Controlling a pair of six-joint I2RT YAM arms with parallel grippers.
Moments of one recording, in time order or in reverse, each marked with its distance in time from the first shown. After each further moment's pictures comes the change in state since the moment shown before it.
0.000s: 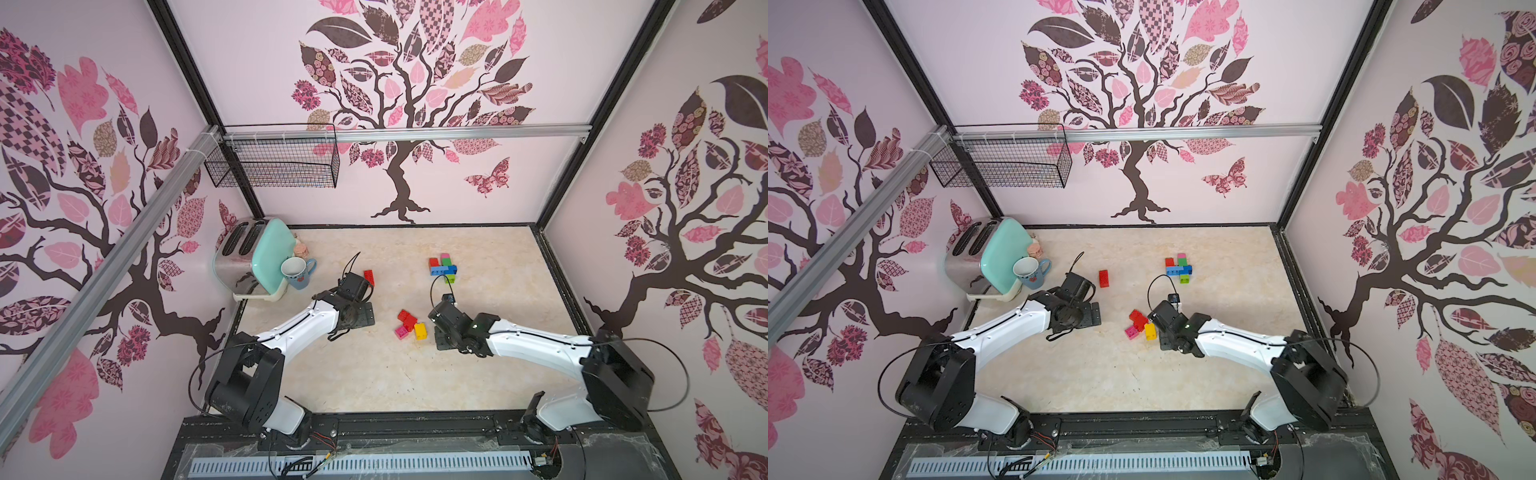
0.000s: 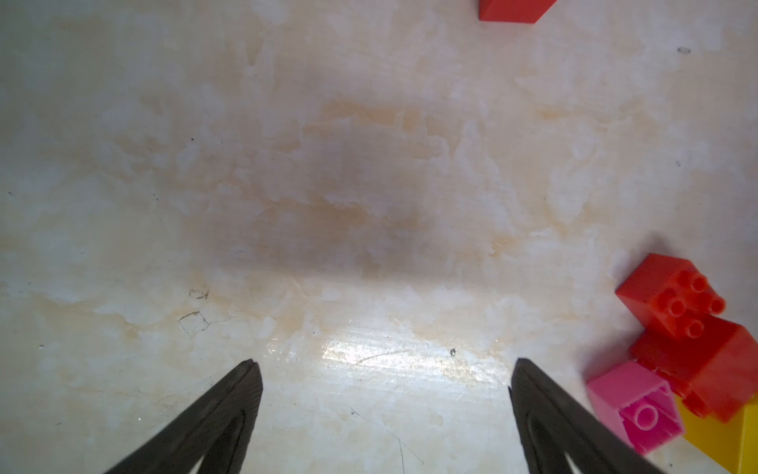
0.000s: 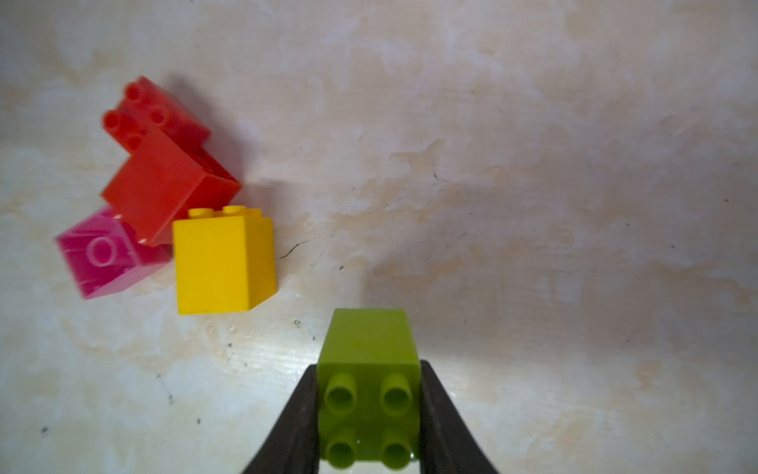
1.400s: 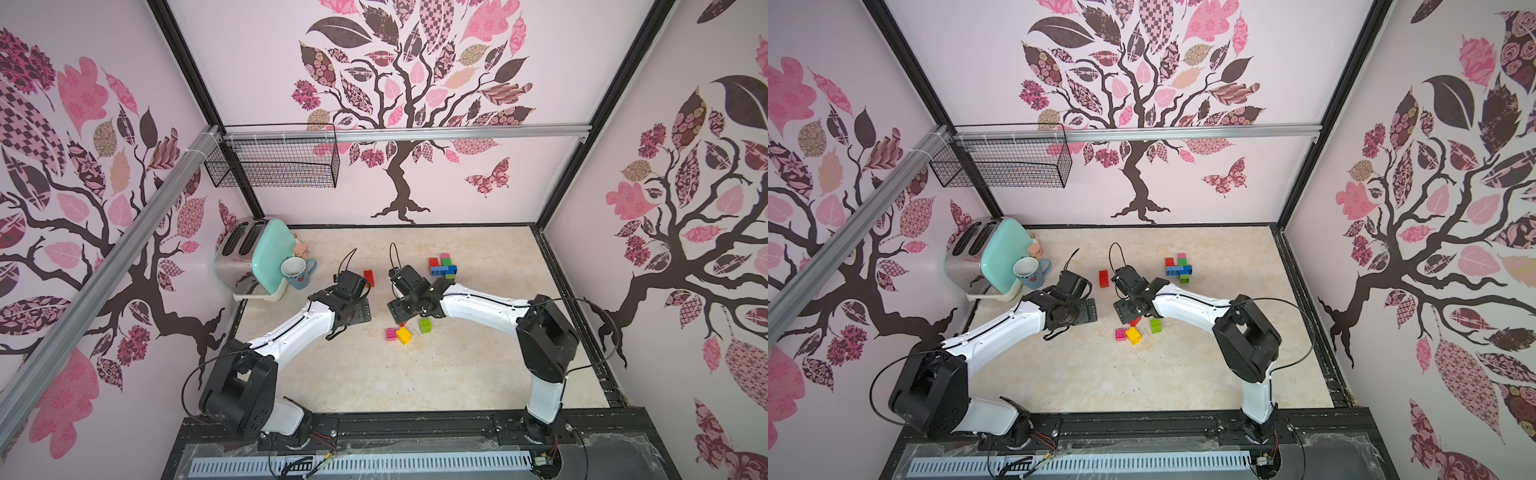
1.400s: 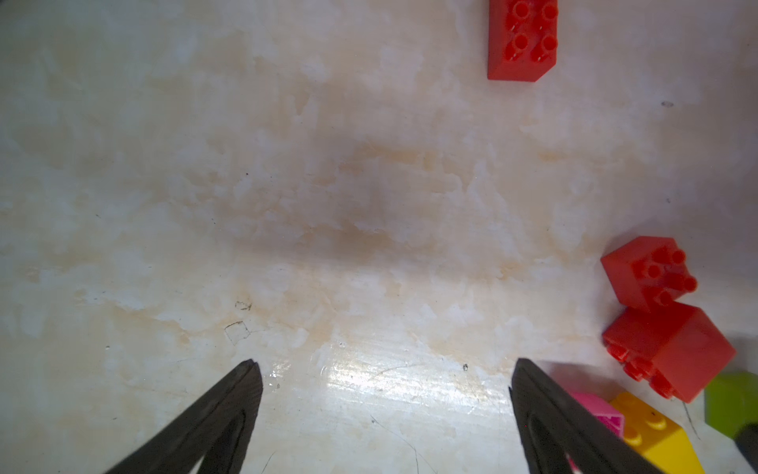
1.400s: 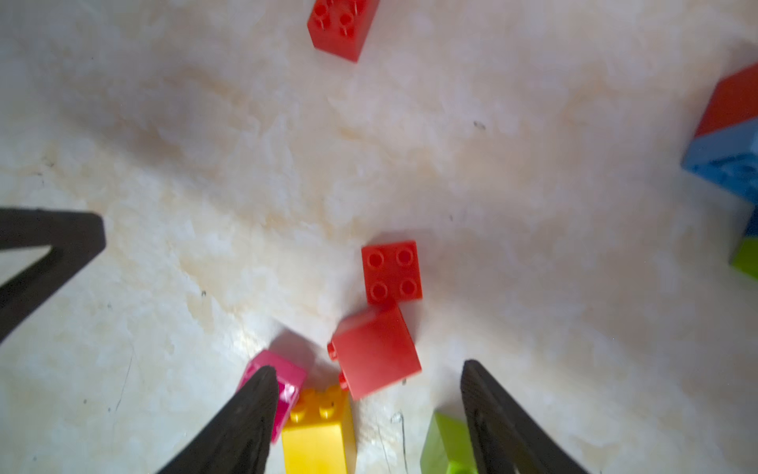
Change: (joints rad) left arm 0.028 -0.068 -0.010 -0.004 -0.065 -0.005; right arm -0.026 0.394 0.574 -0.014 -0.174 -0.428
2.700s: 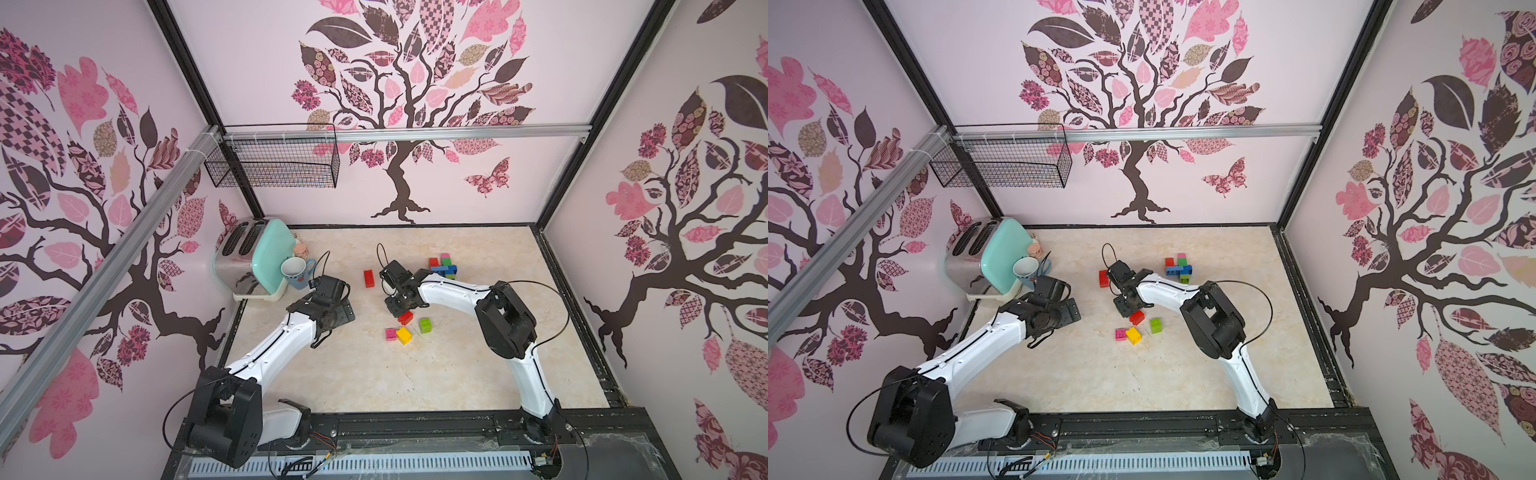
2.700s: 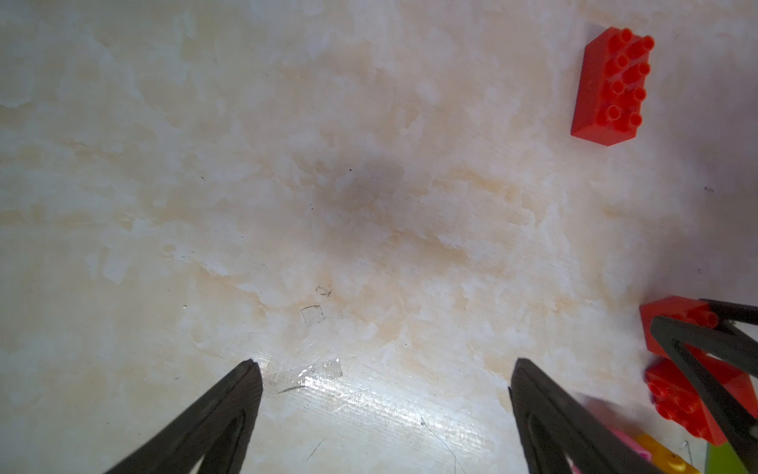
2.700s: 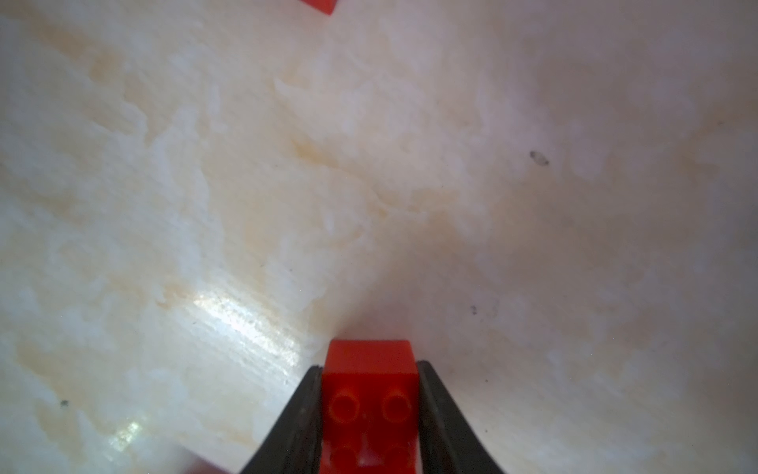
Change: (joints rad) left arm 0.113 -0.127 -0.098 0.003 0.003 -0.059; right arm -0.045 0.267 0.229 -0.107 -0.031 -0.078
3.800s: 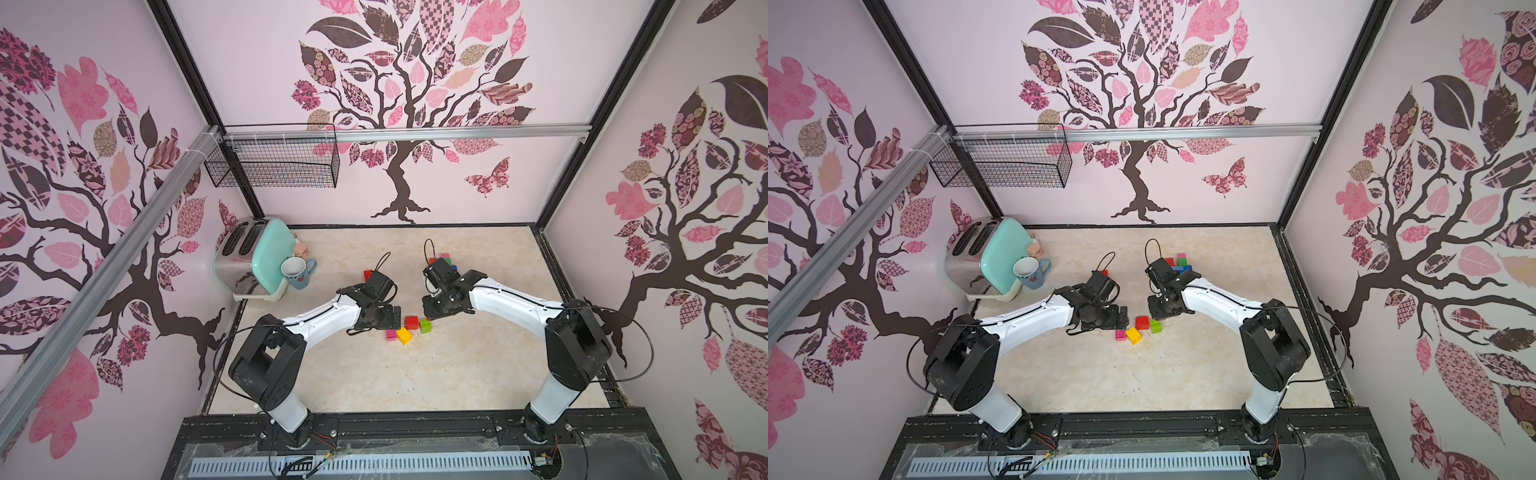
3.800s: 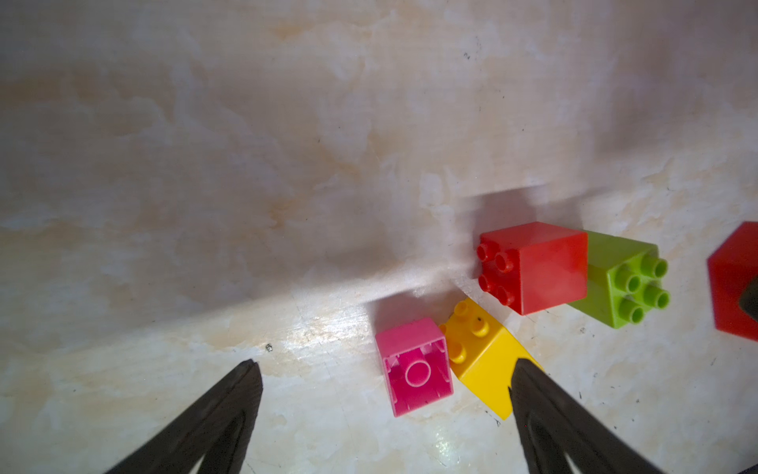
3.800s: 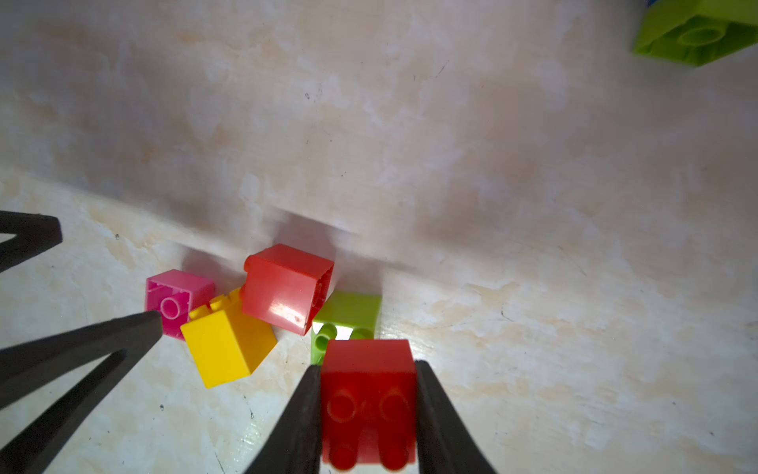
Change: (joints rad) left arm -0.280 0.344 0.228 0.045 0.282 0.131; right arm -0.134 -0.447 -0.406 -0.069 -0.102 0.201
